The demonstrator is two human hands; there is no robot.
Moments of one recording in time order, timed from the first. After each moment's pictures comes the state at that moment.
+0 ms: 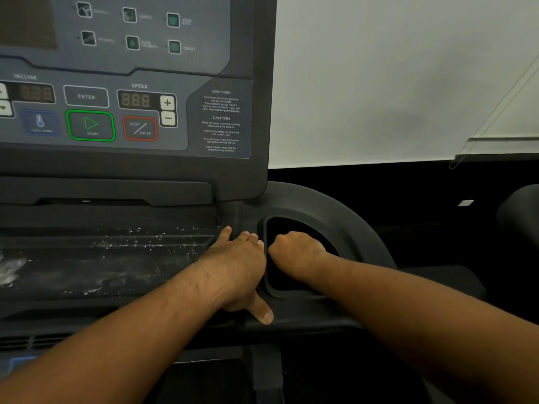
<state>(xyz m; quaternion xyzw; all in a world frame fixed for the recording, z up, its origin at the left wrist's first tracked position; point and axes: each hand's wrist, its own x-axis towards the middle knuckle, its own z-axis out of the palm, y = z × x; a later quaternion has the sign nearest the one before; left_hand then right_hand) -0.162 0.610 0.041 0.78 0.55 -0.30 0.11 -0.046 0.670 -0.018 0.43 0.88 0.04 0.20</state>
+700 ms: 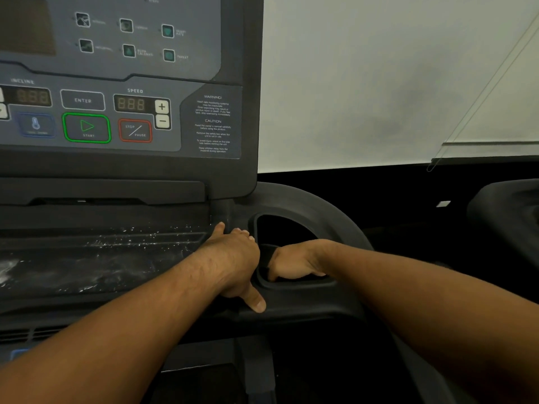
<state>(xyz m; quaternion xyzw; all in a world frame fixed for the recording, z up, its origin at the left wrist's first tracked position) -0.158 0.610 0.045 0.78 0.54 -0.31 0.09 -0.033 0.651 0.005 0.55 0.67 -0.45 0.20</state>
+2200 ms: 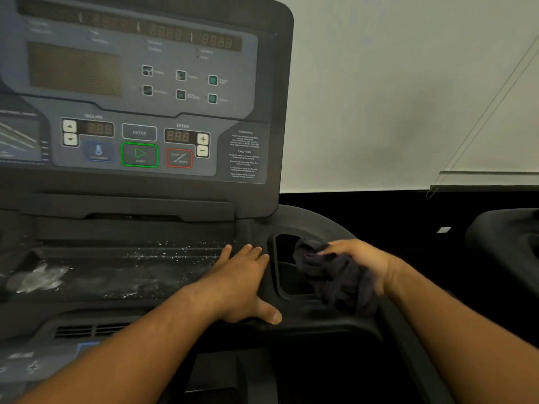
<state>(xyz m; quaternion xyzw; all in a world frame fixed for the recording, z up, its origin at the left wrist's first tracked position) -0.211 0.574 0.038 0.81 0.55 -0.04 0.18 0.019 0.618 0.055 0.53 0.44 -0.69 -0.22</state>
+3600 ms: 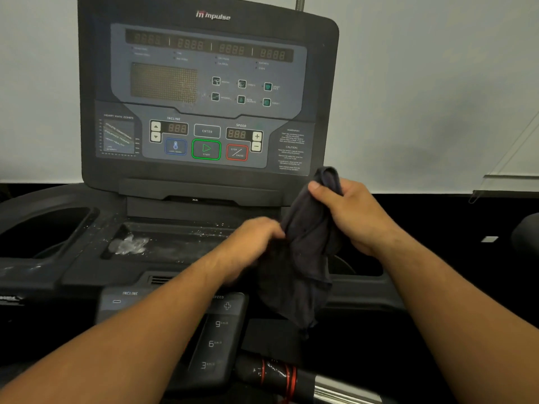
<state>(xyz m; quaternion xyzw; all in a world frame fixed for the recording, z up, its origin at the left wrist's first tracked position) -0.255 0.547 0.057 0.48 0.56 0.40 0.54 -0.085 0.585 0.104 0.48 0.61 -0.45 -0.44</state>
